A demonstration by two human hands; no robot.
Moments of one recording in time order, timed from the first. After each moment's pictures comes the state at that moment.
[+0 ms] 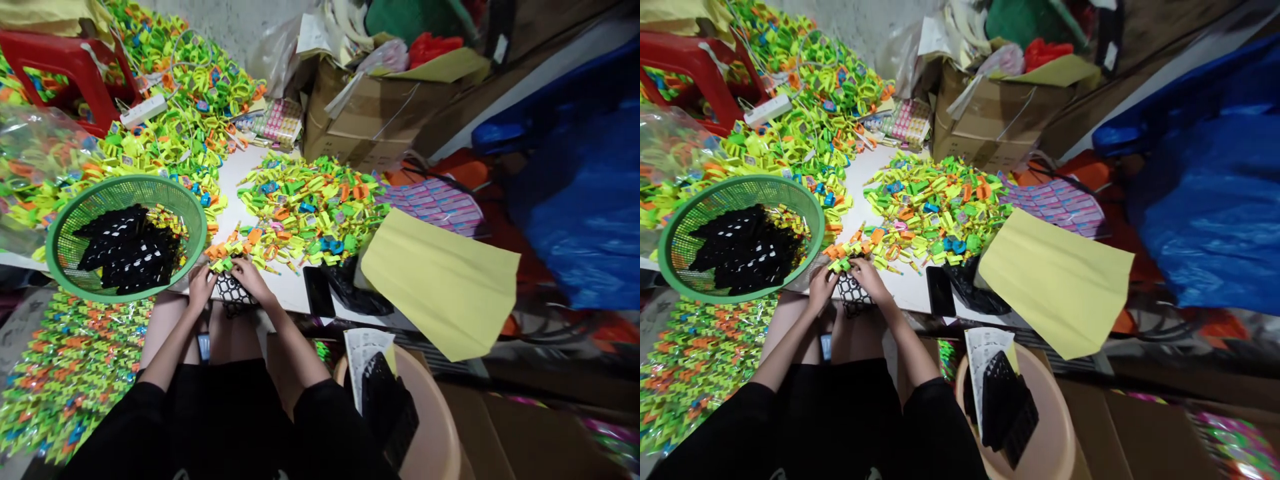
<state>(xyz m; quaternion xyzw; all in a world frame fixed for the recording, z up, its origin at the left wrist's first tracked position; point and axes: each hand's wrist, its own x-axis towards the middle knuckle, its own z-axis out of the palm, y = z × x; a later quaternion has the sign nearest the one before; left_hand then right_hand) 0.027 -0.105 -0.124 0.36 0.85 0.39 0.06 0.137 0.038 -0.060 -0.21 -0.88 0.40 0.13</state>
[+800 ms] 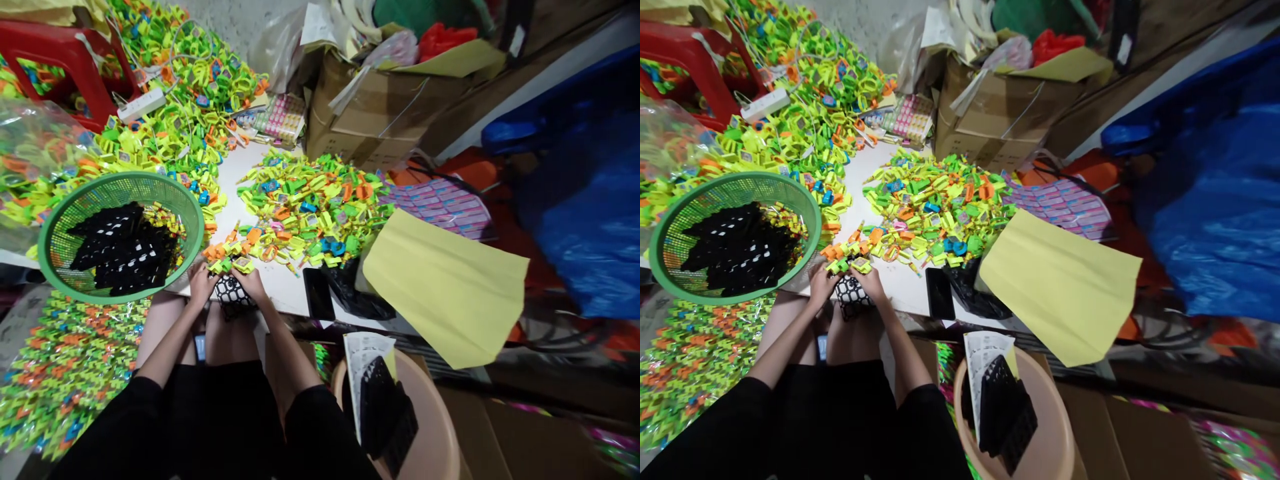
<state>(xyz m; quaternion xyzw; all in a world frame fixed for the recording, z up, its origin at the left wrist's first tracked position) 0.027 -0.088 -0.127 0.35 0.86 0.36 0.07 0.140 0.036 -0.094 -0.33 -0.71 0.59 0.20</state>
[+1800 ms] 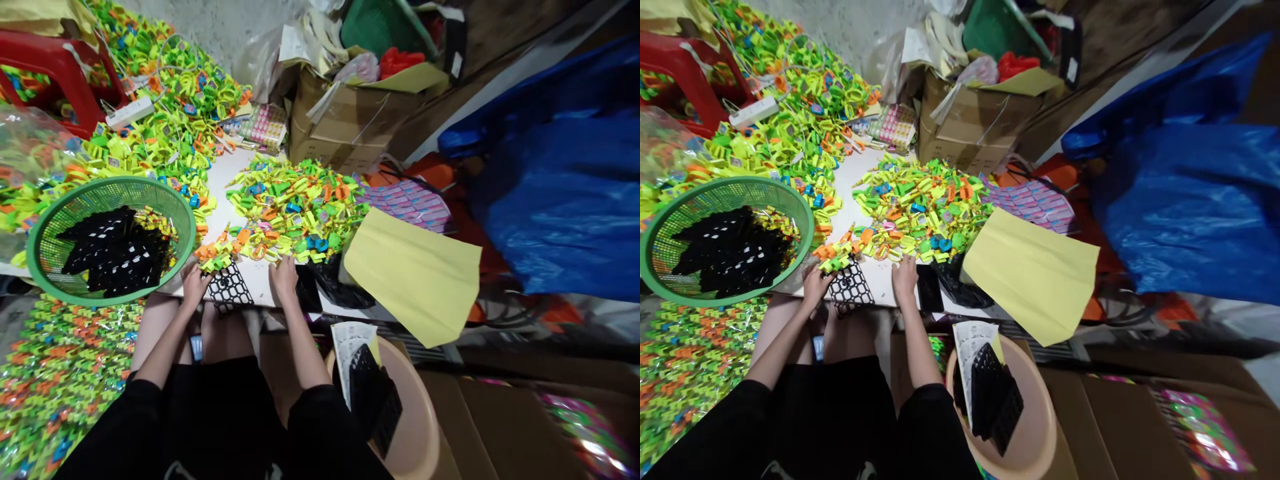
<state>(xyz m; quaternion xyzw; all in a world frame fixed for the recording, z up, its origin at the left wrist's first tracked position) 0.026 -0.090 -0.121 0.36 0.86 0.35 0.08 0.211 0.093 -0.062 -0.52 -0.82 0.16 0.16</state>
